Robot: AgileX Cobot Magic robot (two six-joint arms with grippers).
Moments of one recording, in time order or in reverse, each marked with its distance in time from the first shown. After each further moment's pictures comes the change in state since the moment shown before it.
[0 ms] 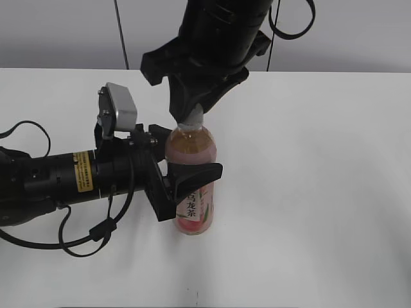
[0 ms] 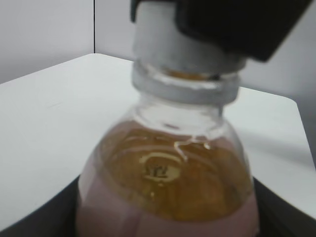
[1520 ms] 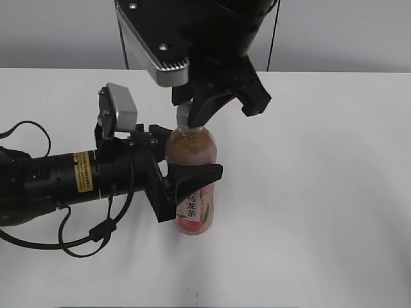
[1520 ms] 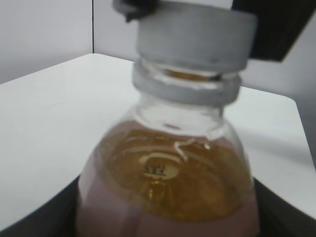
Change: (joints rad) left arm 0.000 0.000 0.000 0.003 0.000 0.002; right arm 0.000 -0.001 0.000 0.004 0.000 -1.483
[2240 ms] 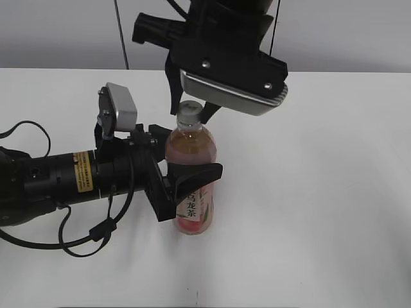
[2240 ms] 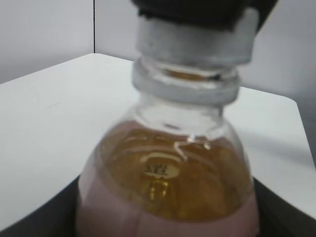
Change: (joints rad) left arm 0.000 0.000 0.000 -0.003 0.001 -0.001; right arm 0.000 -0.001 0.000 0.004 0.000 -0.888
